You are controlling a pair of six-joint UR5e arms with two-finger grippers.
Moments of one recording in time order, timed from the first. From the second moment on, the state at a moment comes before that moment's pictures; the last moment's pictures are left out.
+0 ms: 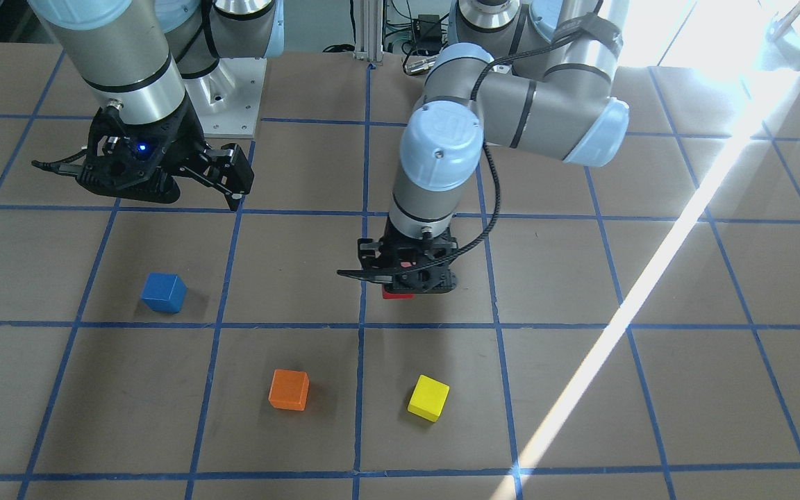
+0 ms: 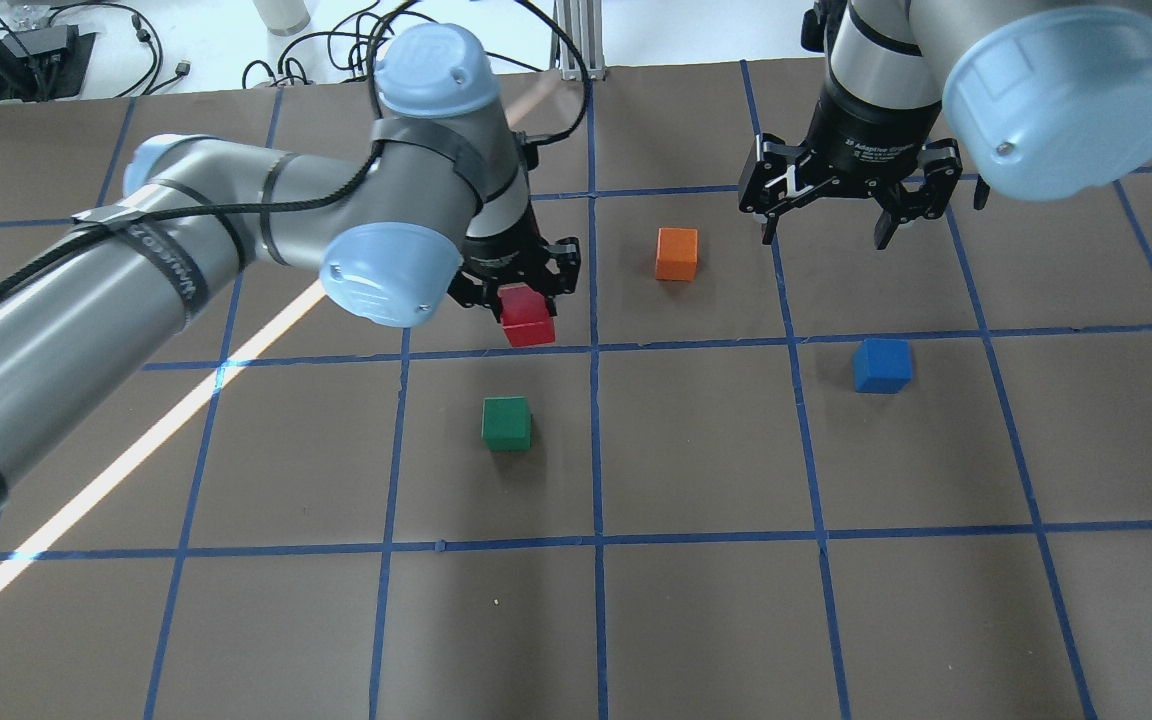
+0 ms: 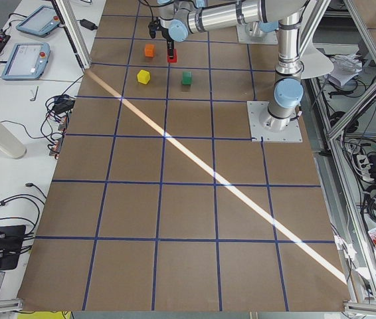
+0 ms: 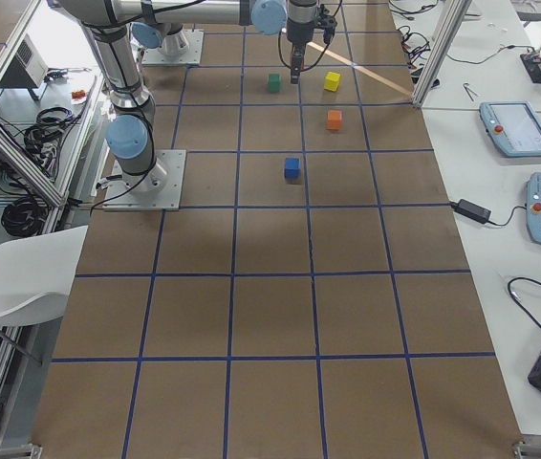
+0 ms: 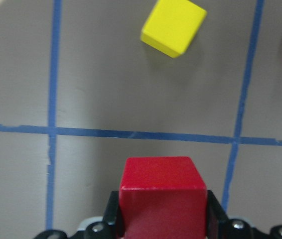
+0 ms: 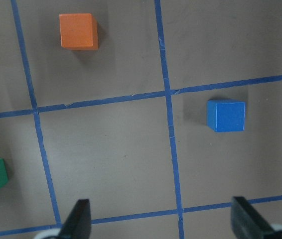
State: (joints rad) left arm -1.89 -1.93 -1.65 -1.14 1.49 -0.38; right arm 1.65 -1.50 1.56 -1.61 -1.58 0.20
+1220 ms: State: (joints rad) left arm -2.01 -2.09 -1.63 -1.02 1.47 -0.42; right arm 1.65 -1.50 1.56 -1.61 -1.59 0.20
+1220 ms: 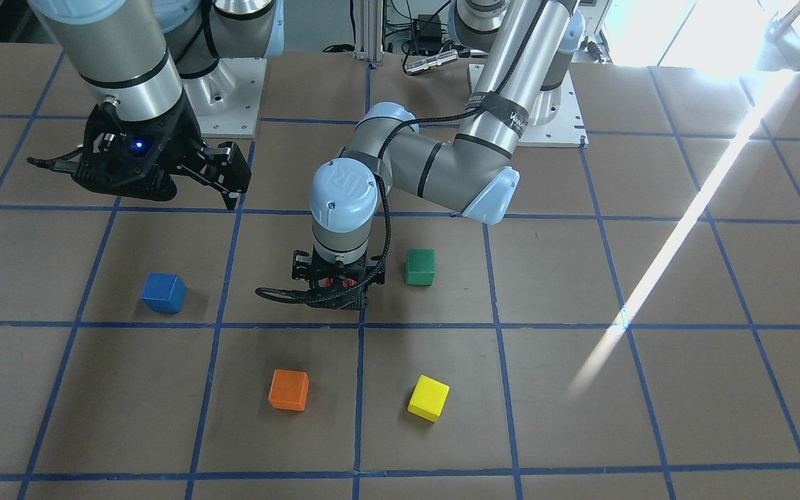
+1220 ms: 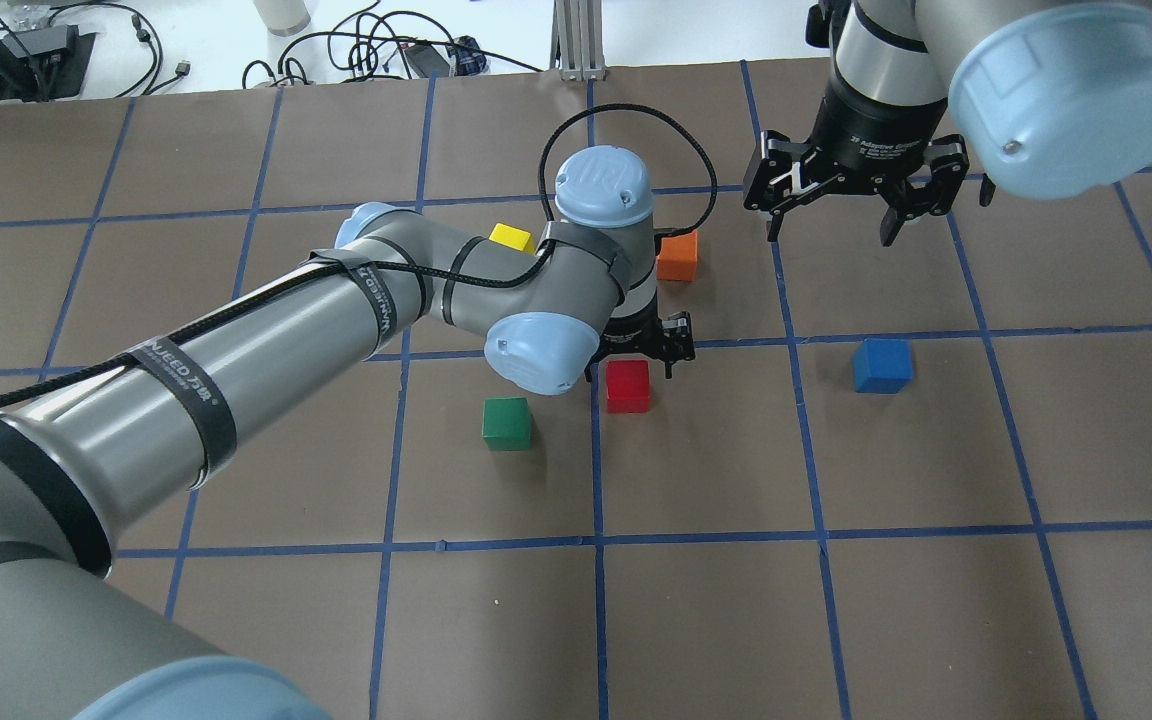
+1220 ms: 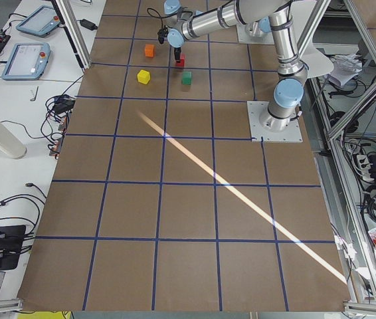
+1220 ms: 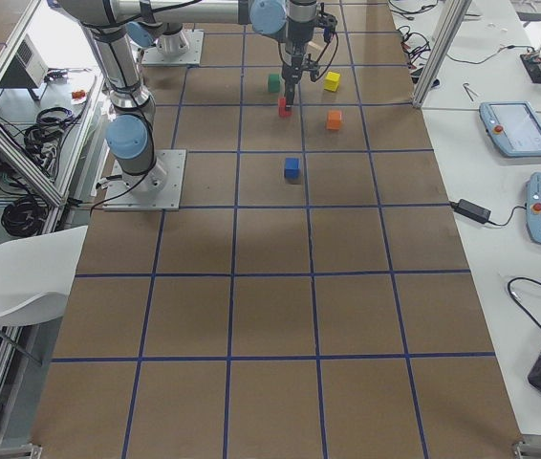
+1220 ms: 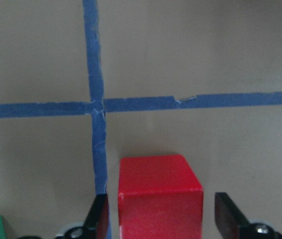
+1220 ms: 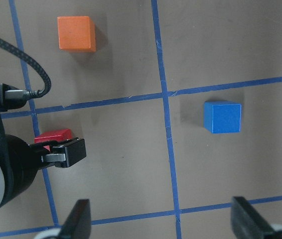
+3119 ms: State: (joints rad) left arm -1.50 -1.58 -1.72 -1.45 1.53 0.04; right arm 1.96 -1.15 1.74 -2.15 -1.62 0.55
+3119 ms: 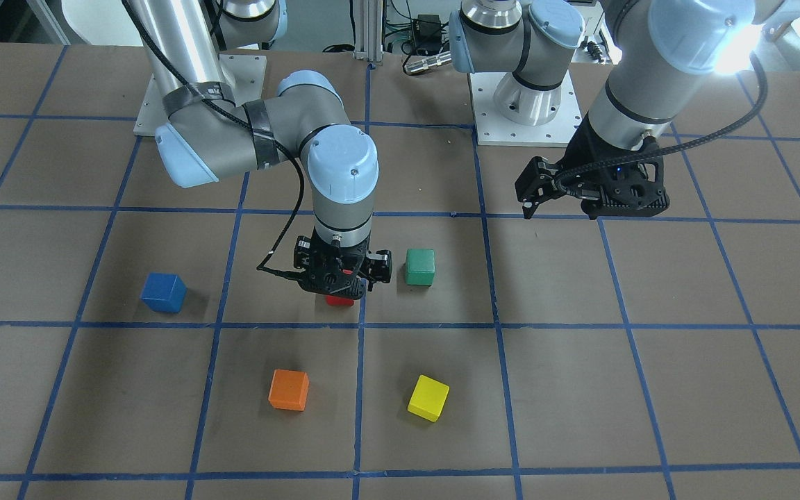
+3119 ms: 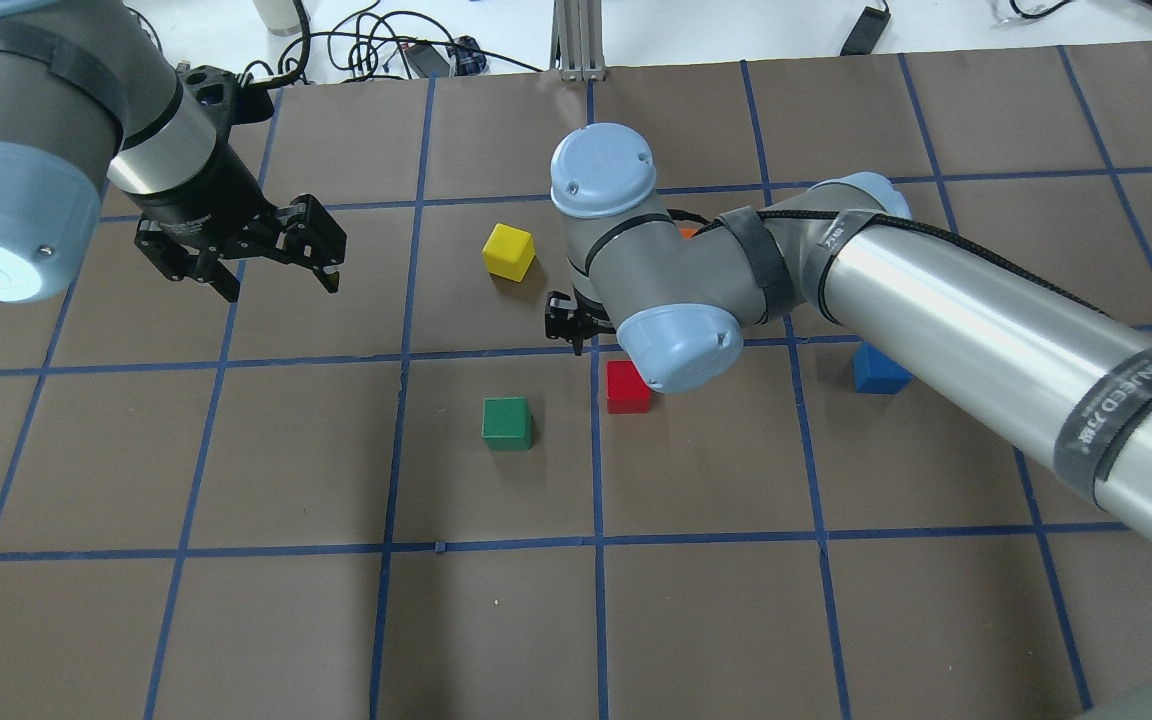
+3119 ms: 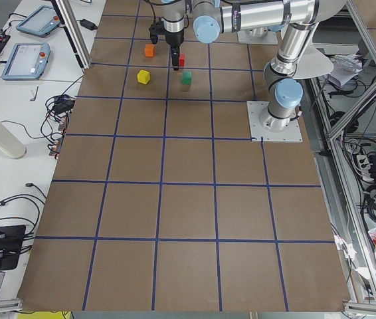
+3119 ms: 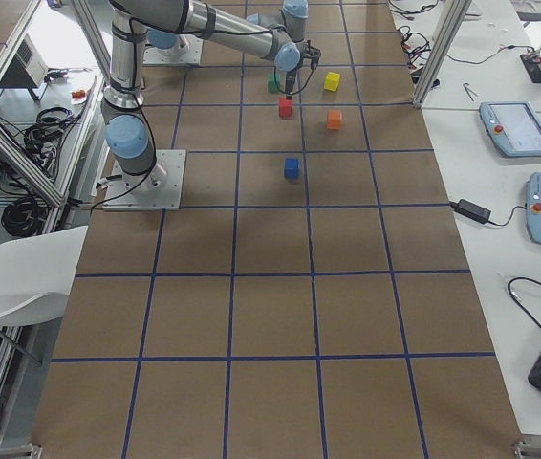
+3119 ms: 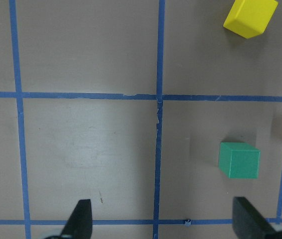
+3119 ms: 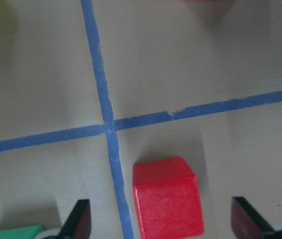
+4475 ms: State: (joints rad) left arm -1.50 -1.56 -1.74 -1.44 1.54 0.06; right arm 1.80 -1.27 1.83 -2.16 -1.63 0.35
